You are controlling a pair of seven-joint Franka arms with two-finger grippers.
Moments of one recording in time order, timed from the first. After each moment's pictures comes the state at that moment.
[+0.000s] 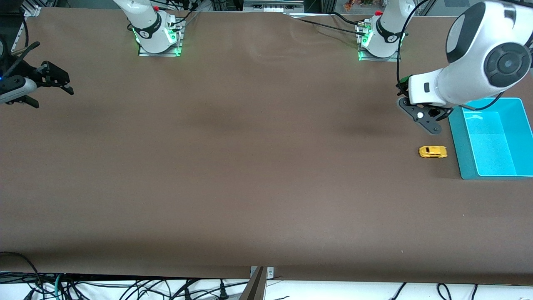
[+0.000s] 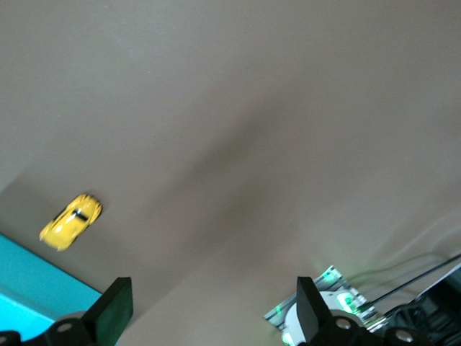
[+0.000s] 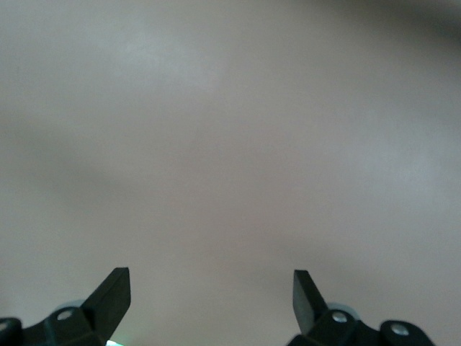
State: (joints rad) left arm -0.07 0.08 -0.11 -1.79 0.02 1.54 0.60; right arm -0.21 -0.10 0.14 -1.78 0.05 1.67 -0.39
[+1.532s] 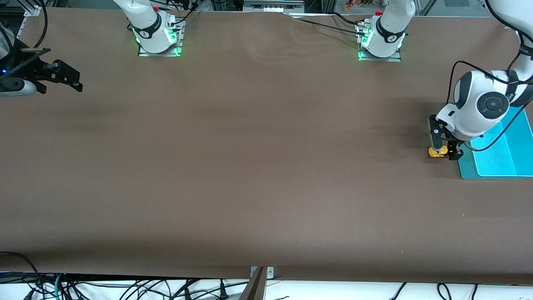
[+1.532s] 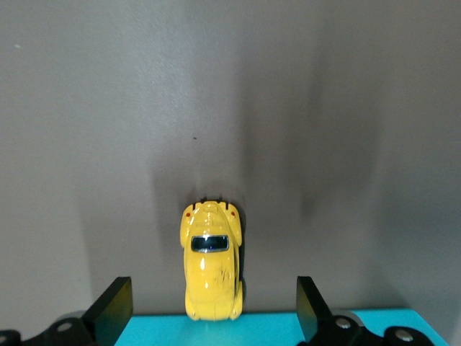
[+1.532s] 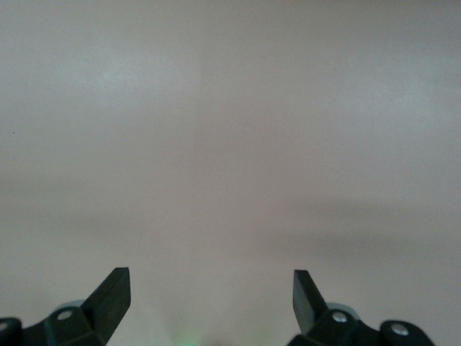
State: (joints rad) left arm 0.35 0.29 -0.09 -2.28 0.49 2.58 1.40; right arm -0.20 -0.10 0.20 -1.72 0.02 1.59 -0.07
